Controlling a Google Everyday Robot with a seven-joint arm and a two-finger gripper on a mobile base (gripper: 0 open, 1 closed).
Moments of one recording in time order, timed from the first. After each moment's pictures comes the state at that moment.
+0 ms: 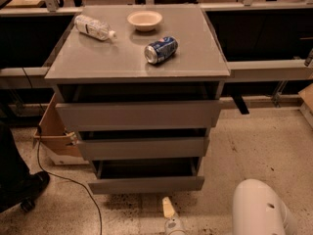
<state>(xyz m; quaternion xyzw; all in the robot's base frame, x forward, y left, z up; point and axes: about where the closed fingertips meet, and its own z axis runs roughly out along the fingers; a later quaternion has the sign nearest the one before) 0.495 -0.070 0.220 -0.70 0.45 -0.43 0.35</state>
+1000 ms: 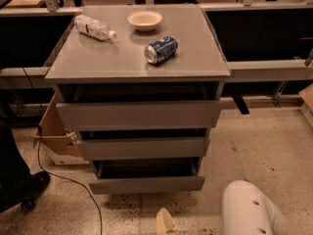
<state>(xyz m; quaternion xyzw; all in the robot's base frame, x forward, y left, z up) 0.433 -0.033 0.323 -0.67 0.15 -0.64 0.34</state>
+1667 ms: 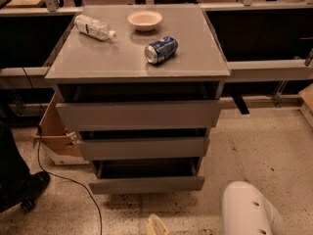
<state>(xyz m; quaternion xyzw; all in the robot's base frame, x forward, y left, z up) 0.402 0.010 0.350 -0.66 0.07 -0.65 0.37</state>
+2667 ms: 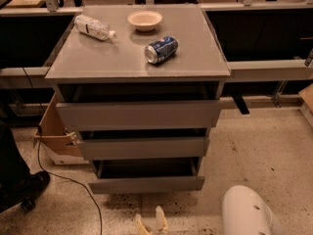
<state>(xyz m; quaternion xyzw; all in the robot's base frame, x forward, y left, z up) 0.415 0.025 0.355 -0.63 0.06 -0.68 0.37</state>
